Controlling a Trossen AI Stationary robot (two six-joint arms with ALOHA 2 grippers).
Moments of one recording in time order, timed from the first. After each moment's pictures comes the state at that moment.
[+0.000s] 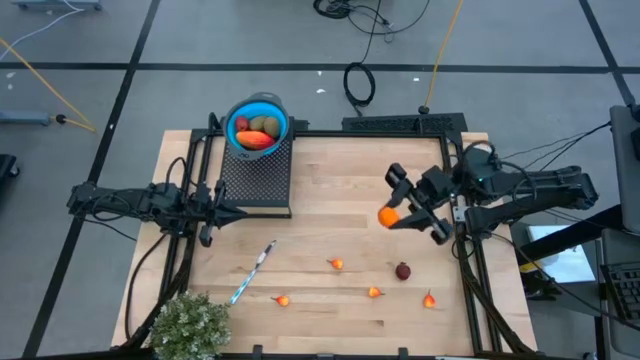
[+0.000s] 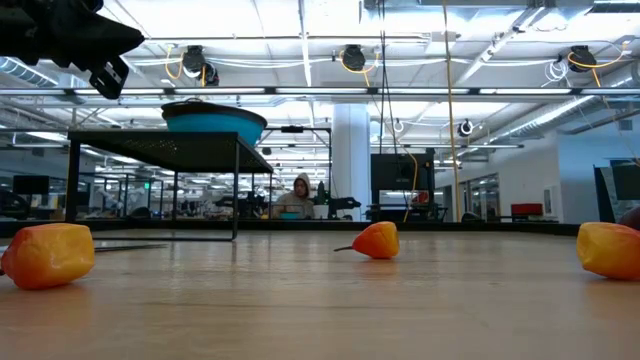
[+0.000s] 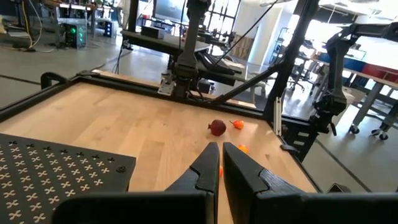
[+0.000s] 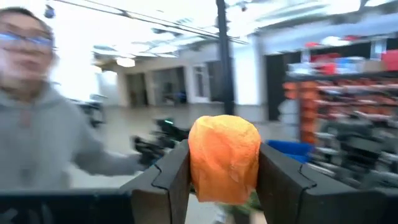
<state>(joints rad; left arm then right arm) -0.15 0.21 0.24 -0.07 -0.05 -0.24 0.05 0.99 0.96 0.31 -0.51 0.22</state>
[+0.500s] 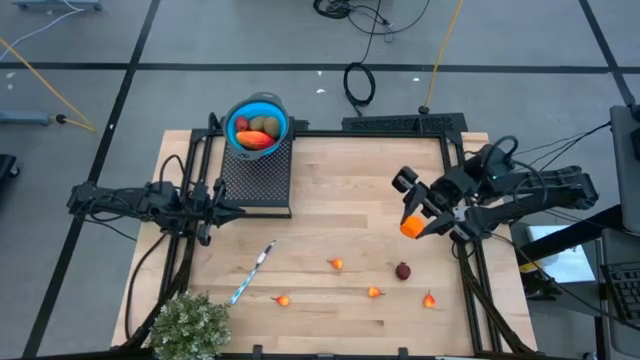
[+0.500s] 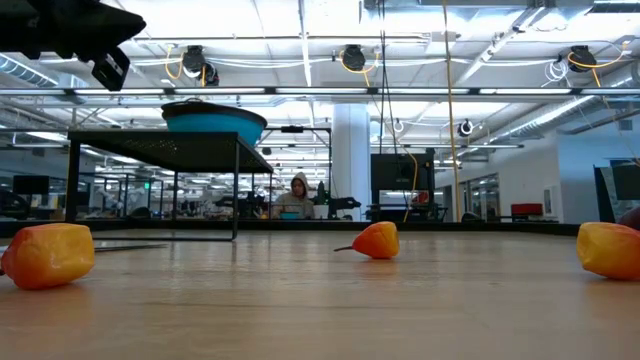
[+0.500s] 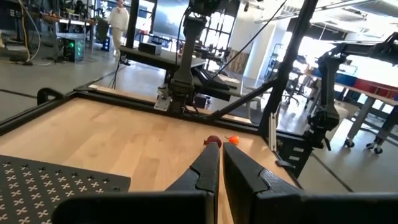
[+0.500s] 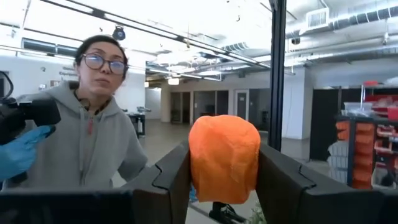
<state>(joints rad) -0.15 0.21 0.24 0.00 -0.05 -0.24 0.05 0.99 0.96 0.52 -0.71 0.28</state>
